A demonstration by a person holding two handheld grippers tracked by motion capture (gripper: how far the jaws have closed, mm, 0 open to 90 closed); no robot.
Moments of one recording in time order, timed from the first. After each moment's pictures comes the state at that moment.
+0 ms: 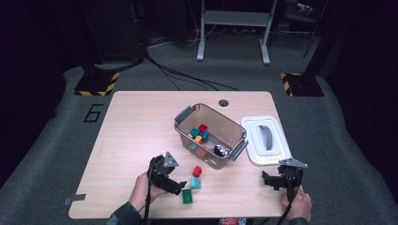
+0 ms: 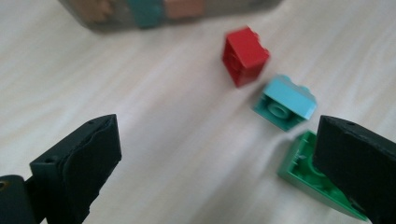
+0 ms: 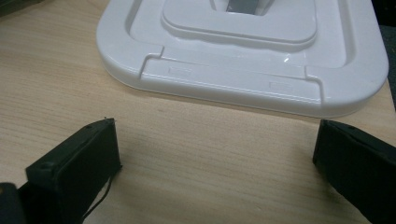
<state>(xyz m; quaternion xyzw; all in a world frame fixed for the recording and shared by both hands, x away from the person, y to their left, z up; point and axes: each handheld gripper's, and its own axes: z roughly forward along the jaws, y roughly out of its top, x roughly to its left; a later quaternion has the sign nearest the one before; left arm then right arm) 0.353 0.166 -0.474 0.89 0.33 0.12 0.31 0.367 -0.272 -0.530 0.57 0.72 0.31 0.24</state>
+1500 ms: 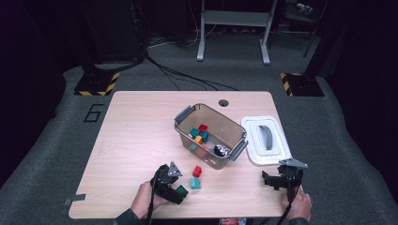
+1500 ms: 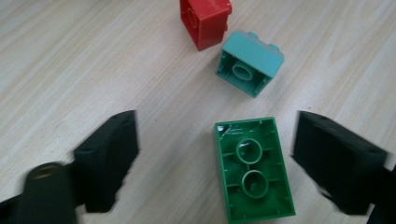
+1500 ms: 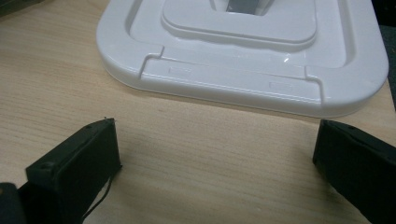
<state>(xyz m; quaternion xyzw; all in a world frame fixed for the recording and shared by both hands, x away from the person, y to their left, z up) 0.339 0.158 -0.490 0.90 0.32 0.09 0.28 0.367 -0.272 -0.530 0.57 0.72 0.31 0.24</state>
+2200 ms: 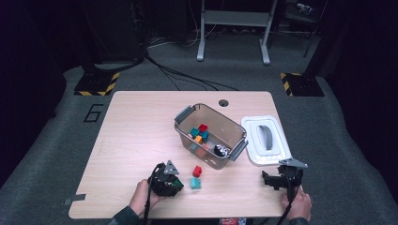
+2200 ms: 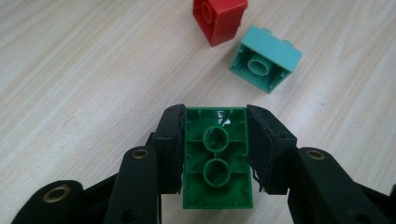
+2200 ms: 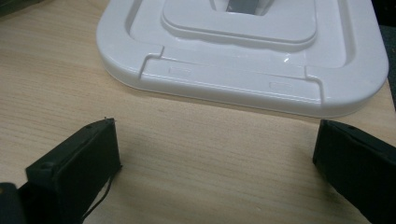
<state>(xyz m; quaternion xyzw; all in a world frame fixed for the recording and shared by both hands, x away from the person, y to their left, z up) 0.349 0.171 -0.494 0.89 0.32 0.08 0.30 0.367 -0.272 -0.530 0.57 0.72 0.31 0.24</state>
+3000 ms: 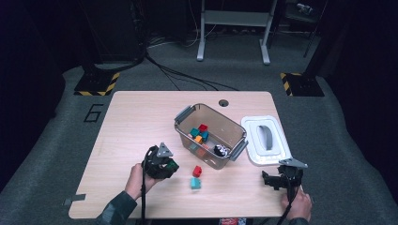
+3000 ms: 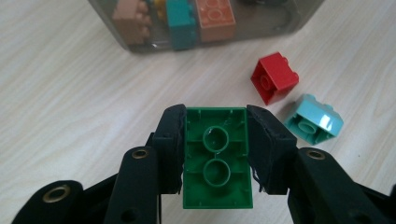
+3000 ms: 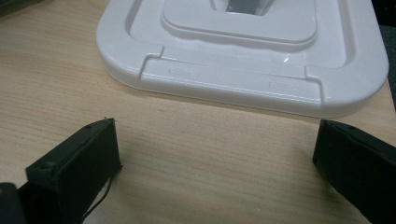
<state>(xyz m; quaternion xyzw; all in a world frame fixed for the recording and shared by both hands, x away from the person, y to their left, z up) 0.380 0.187 -0.448 0.88 0.33 0.14 0.32 0.367 -0.272 -0.530 0.57 0.72 0.31 0.24</state>
